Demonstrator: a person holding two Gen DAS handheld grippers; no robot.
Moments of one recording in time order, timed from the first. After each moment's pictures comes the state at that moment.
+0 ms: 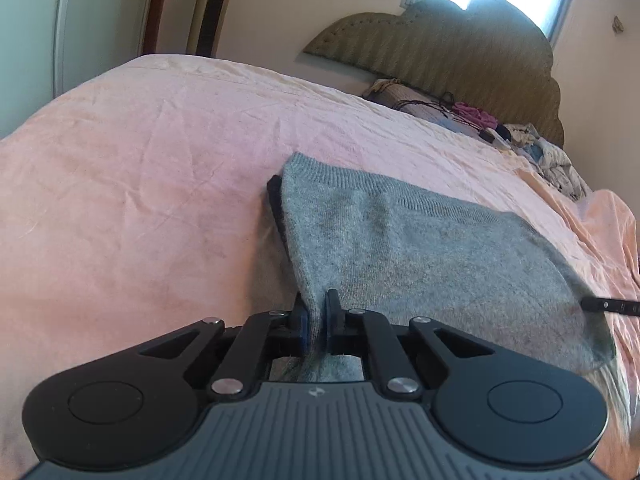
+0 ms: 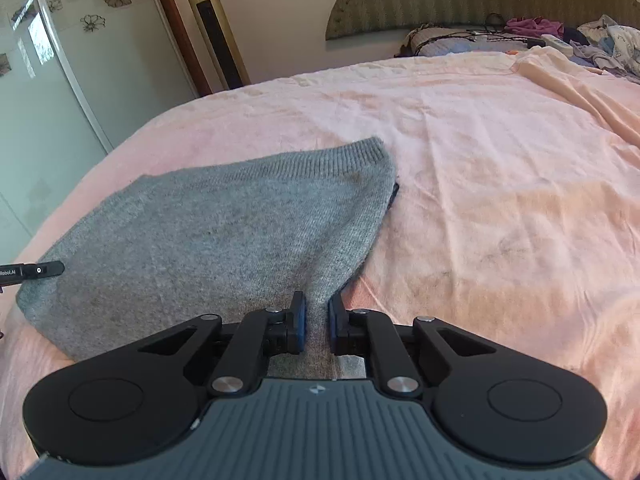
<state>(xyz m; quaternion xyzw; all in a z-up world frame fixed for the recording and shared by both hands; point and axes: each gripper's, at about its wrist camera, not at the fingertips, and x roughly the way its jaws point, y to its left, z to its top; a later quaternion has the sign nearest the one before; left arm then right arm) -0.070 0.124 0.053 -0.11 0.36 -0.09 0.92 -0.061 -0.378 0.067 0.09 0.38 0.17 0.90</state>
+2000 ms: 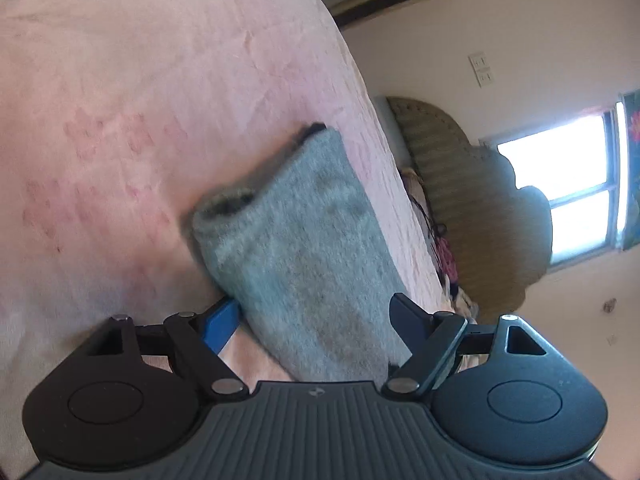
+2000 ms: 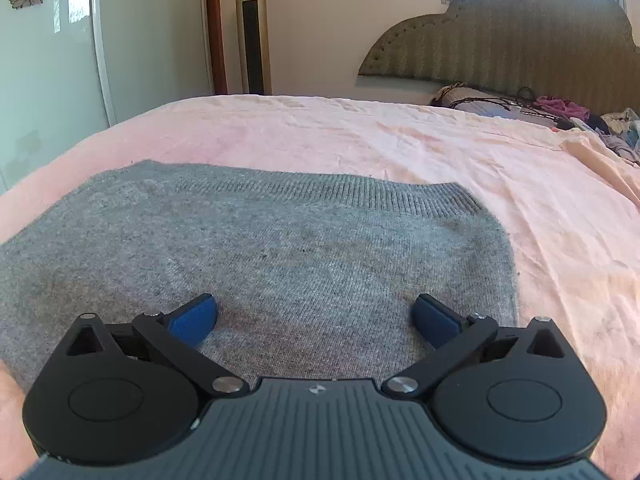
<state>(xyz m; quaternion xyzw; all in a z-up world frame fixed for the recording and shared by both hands) -0.132 0.131 0.008 -0.53 0.31 -0.01 0.79 -0.043 -0.282 0.039 -0.02 0.32 0.16 0.93</state>
